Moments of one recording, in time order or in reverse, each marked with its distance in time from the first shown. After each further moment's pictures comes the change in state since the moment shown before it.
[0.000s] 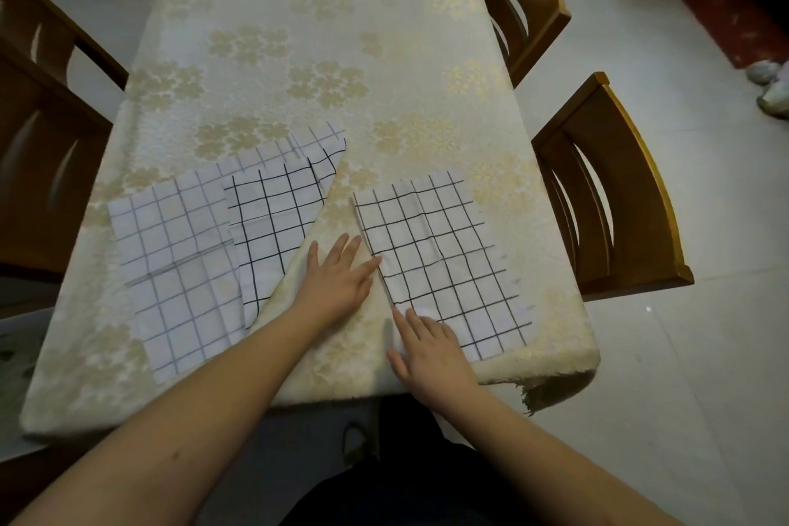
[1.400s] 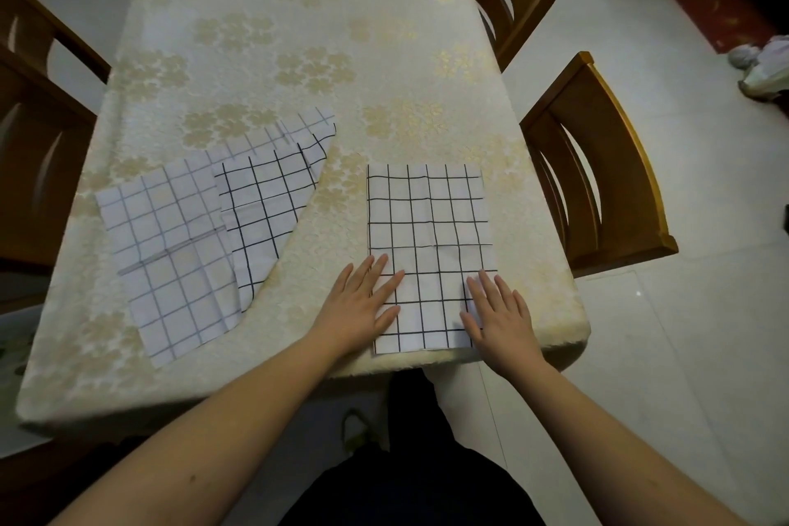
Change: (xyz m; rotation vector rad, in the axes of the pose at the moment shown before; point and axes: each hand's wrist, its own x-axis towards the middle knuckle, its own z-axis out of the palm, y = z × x) left_hand -0.042 0.043 0.037 -0.051 0.026 0.192; right_hand -0.027 0.100 0.004 0.017 0.010 0.251
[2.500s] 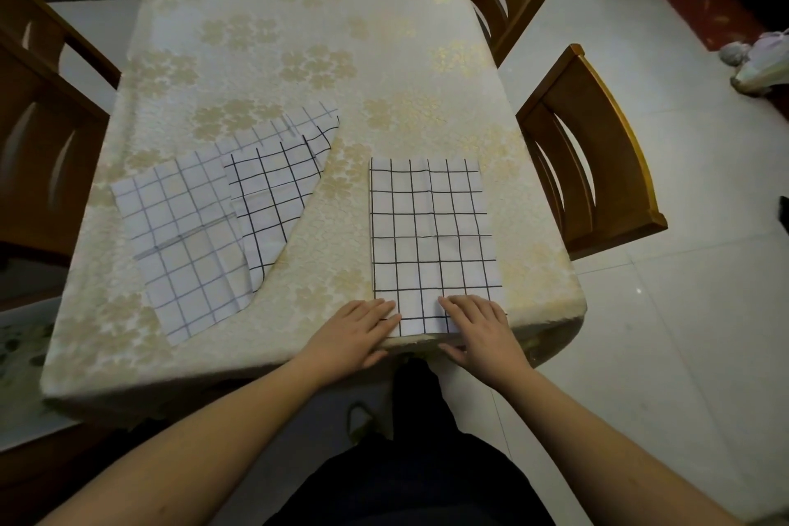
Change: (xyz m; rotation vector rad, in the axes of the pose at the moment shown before) left_hand -0.066 -0.003 0.028 0.092 0.132 0.370; right_hand -0.044 -0.024 0.021 -0.017 0.076 -0.256
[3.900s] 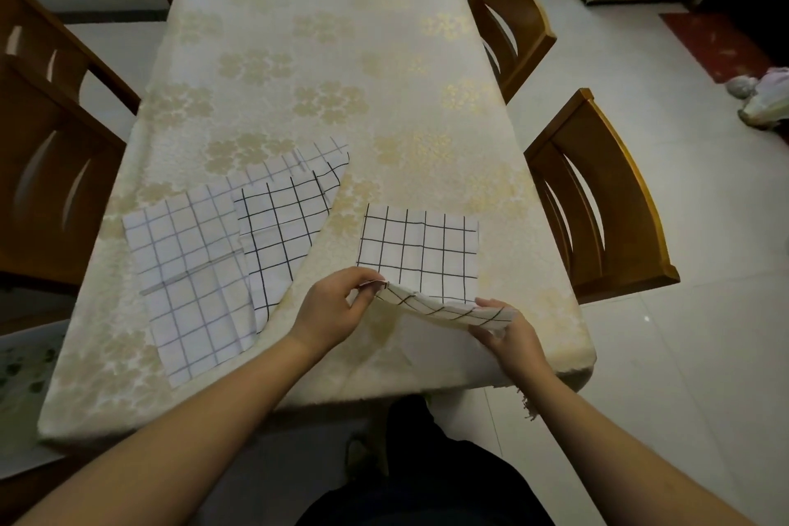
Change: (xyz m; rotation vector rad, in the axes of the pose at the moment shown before) left_hand 0.041 -0.044 -0.100 -0.688 0.628 -0.403; right_hand 0.047 0.033 -0.046 0.745 0.161 0.372
